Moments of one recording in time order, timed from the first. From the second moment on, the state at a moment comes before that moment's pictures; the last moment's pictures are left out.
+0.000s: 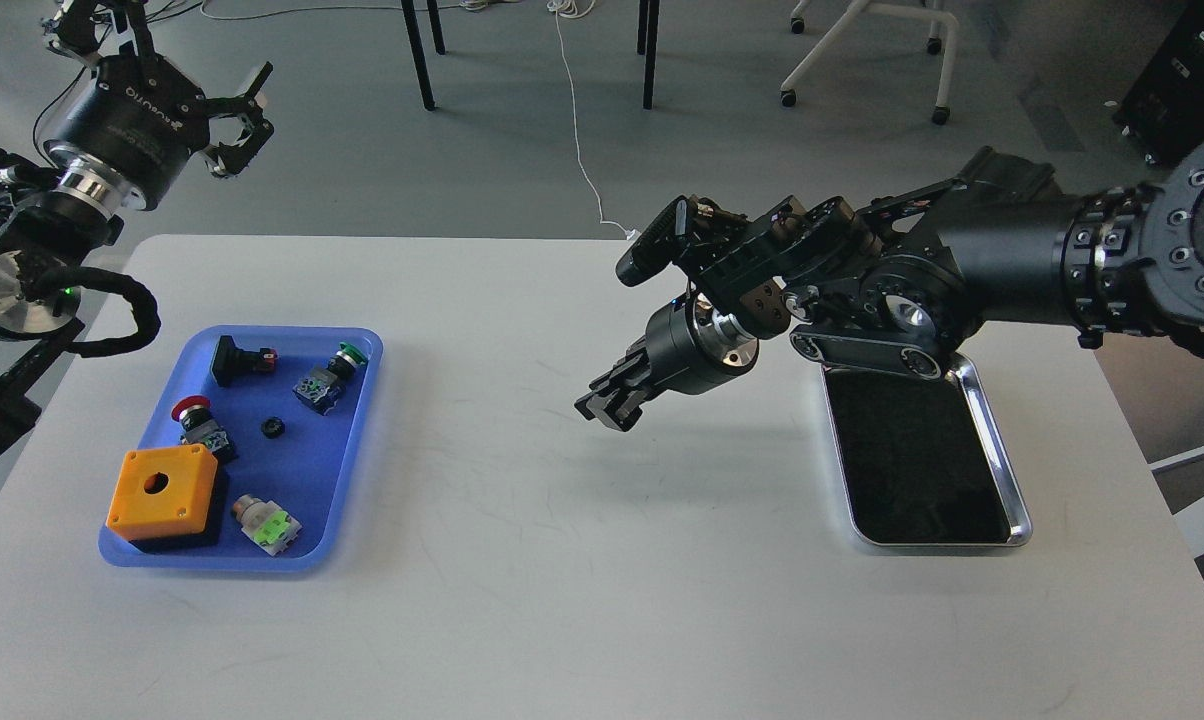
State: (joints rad) left arm -0.86 0.60 -0.66 -0.82 -0.20 -0.47 -0.27; right arm 1.69 0.00 -0.81 0.99 -0.92 0.18 0.49
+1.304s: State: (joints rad) left arm -0.85 0.60 -0.65 -0.82 -0.20 -0.46 -0.27; right arm 1.36 0.00 -0.81 0.86 -0.90 0.06 0.49
